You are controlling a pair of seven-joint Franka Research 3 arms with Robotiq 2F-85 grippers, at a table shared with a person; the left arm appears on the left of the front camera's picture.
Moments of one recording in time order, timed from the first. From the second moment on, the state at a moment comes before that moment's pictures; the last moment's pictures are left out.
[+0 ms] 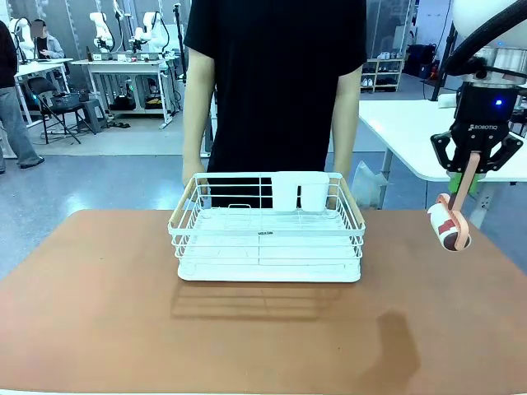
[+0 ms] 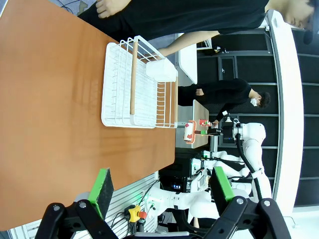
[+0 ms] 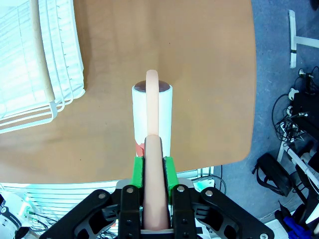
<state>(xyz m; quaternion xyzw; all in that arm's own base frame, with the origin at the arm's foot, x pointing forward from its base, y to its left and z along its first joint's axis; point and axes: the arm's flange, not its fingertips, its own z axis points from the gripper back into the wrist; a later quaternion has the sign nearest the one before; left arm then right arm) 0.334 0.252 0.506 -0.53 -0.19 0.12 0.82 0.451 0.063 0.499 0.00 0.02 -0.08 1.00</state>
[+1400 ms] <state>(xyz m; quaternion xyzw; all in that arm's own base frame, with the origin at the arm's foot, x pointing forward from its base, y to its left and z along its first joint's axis) 0.334 0.252 0.506 -0.53 -0.19 0.12 0.82 0.491 0.045 0.428 0.17 -0.14 -0.68 0.70</state>
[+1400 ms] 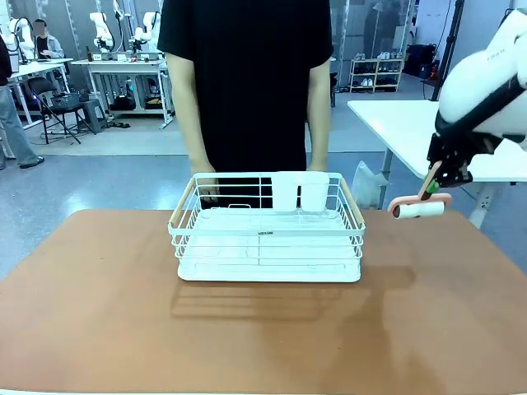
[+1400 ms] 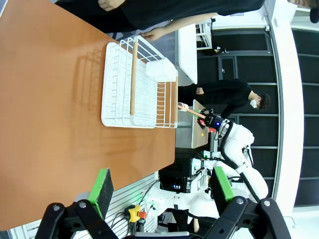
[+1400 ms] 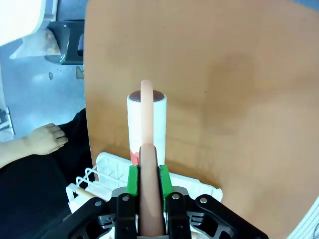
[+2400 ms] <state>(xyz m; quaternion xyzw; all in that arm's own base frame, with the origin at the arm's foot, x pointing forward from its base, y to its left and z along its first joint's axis) 0.334 0.252 0.506 -0.53 -0.19 0.12 0.82 0.520 0.038 0.353 0.20 -0.11 -0.71 0.67</state>
